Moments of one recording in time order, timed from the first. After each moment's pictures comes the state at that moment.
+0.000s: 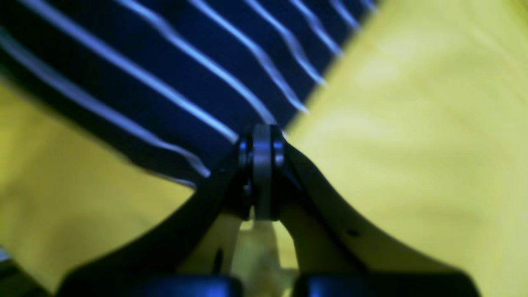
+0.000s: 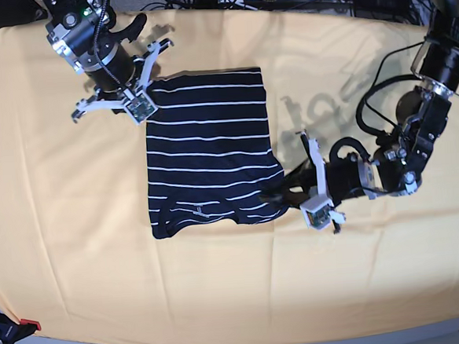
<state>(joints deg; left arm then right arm) -25.0 -38.3 36.3 88.5 -44.0 -44.1 23.4 -22.1 23.1 -19.6 129.1 1.1 7.5 -49.1</state>
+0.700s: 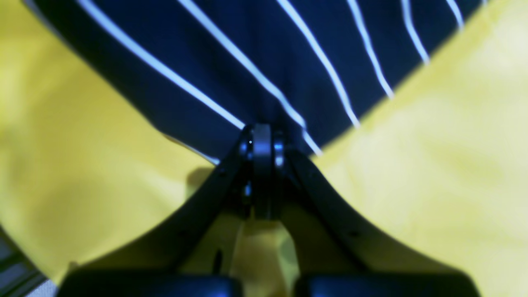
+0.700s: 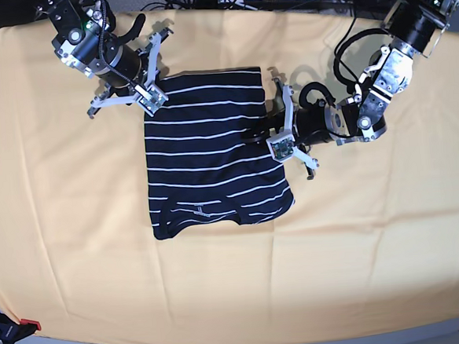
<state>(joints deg) -11.9 -33.4 36.1 86.1 -17.8 -43.9 12.3 -21.4 23.2 -19.7 120.9 3.4 13.8 -50.3</state>
